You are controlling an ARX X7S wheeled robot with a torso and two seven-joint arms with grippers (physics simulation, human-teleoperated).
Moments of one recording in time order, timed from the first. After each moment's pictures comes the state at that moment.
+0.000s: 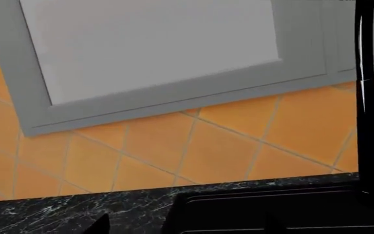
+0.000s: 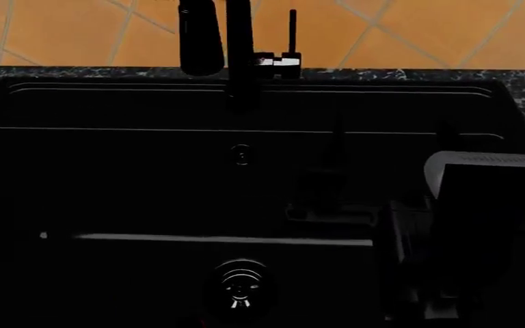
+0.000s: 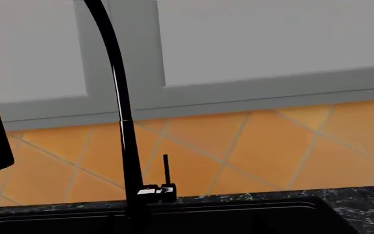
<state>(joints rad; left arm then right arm) -0.67 -0.29 -0.02 0.85 -0.02 -1.37 -0.05 0.52 0.15 0.09 -0.75 0.45 1.02 0.21</state>
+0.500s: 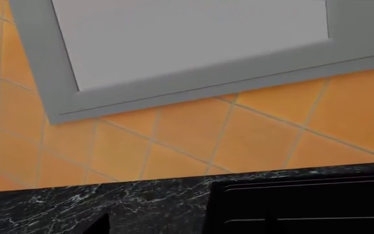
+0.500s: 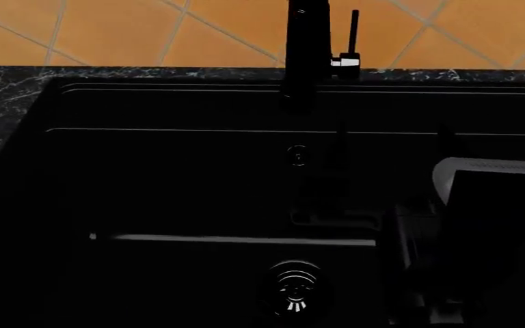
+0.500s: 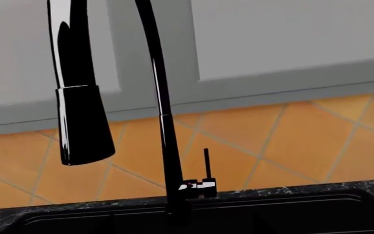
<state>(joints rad) -0.67 -0.28 -0.01 0.86 -0.02 -1.42 -0.07 0.50 0.16 0.11 -0.73 0.48 0.99 0.21</state>
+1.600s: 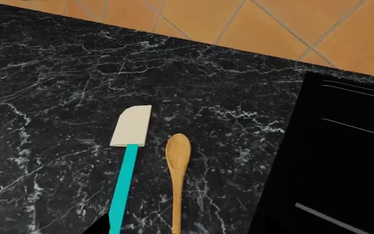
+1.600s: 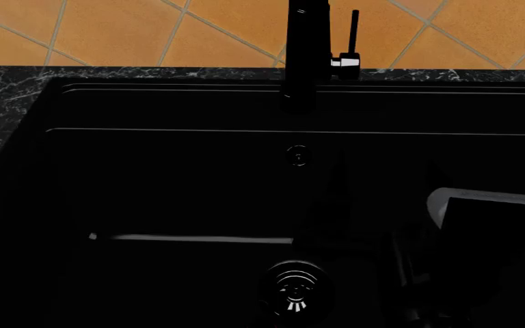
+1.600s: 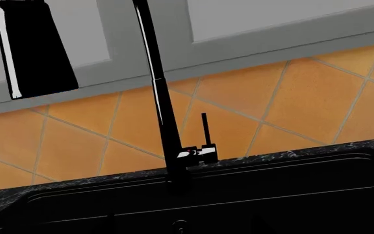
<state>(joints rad) -0.88 -0.01 -0.17 0.36 1.47 -1.56 1.03 0.40 0.17 0.09 -0.58 0.49 0.82 0.17</state>
